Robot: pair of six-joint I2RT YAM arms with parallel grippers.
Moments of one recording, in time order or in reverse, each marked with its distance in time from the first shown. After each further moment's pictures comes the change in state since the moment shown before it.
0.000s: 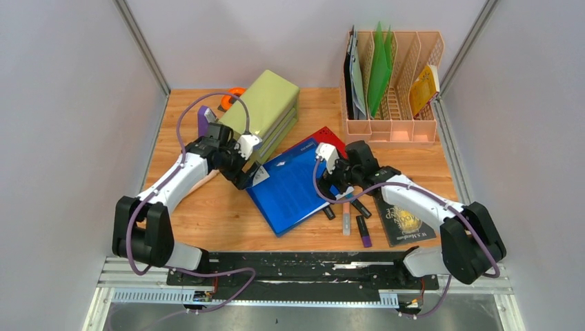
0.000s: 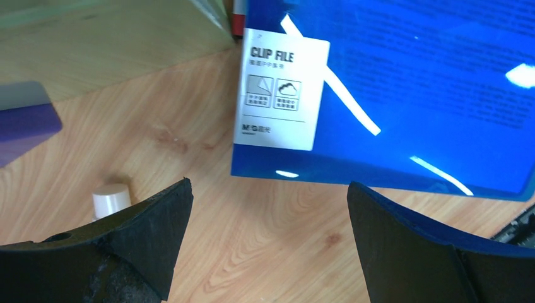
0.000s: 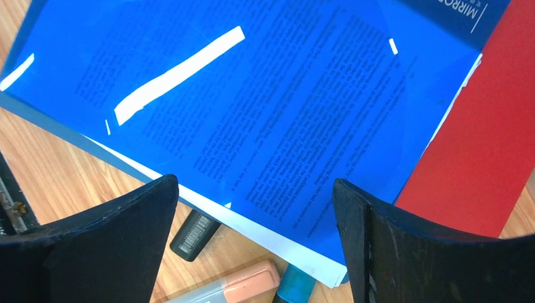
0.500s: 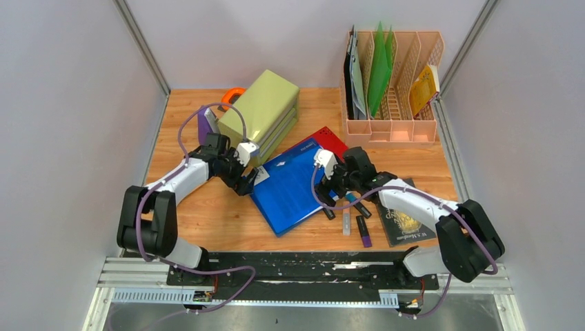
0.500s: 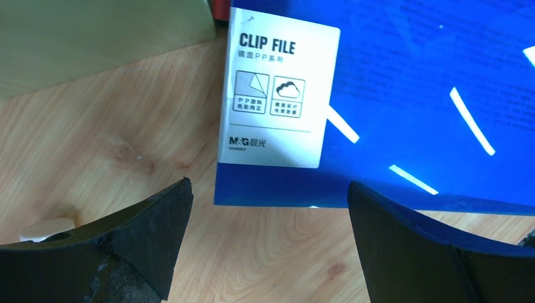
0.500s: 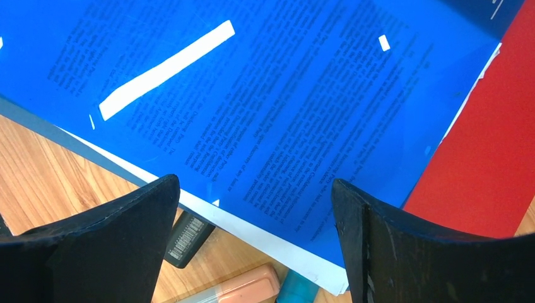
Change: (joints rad) left arm 0.070 0.053 -0.143 0.185 0.117 0.010; right arm 0.023 0.022 -0.073 0.093 0.043 -0.015
